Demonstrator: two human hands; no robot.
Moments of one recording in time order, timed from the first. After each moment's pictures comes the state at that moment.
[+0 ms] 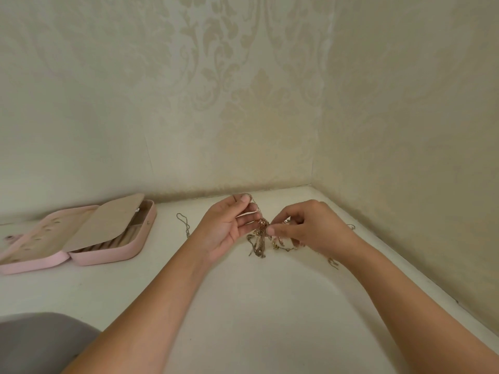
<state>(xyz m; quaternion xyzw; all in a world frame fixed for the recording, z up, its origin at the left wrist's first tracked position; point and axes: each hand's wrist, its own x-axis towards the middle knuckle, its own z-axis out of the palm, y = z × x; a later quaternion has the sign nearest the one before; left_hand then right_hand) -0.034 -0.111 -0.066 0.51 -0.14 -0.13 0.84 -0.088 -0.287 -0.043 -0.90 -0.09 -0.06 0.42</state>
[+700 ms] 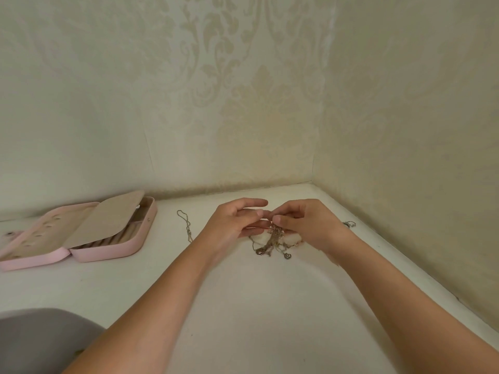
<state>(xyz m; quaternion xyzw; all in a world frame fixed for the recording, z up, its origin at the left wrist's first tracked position) -0.040 -0.110 -0.074 0.68 -0.19 -0.10 0.70 -0.084 -0.281 -0.051 -0.83 -0.04 -0.02 0.56</state>
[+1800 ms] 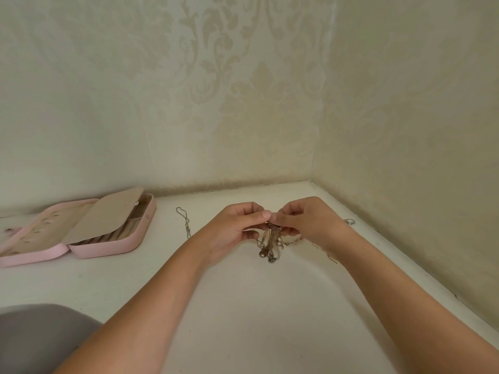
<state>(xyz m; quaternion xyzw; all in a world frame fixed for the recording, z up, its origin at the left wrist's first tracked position) -0.037 -0.111 -0.078 0.65 -0.22 -0.19 0.70 -0.087 -0.282 -0.046 -0.84 -0.02 -0.01 0.54</state>
